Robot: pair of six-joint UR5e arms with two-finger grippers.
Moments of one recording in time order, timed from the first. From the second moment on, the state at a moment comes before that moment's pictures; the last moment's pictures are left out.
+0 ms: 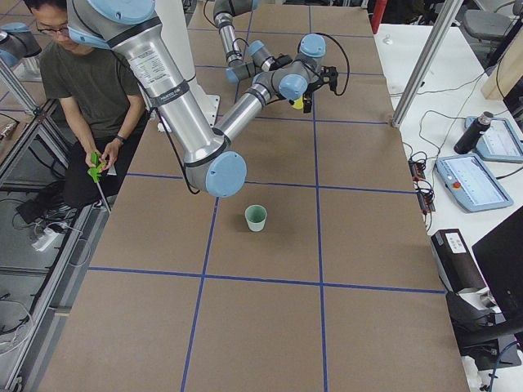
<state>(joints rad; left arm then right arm) -0.36 -2.27 -1.27 -3.00 -1.19 -0.48 0.84 -0.97 1.74 -1.40 2.26 1.07</state>
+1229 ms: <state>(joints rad) -0.31 -2.27 -1.27 -3.01 -1.16 -0.39 0.76 -0.94 1.71 -1.39 2.25 1.09</state>
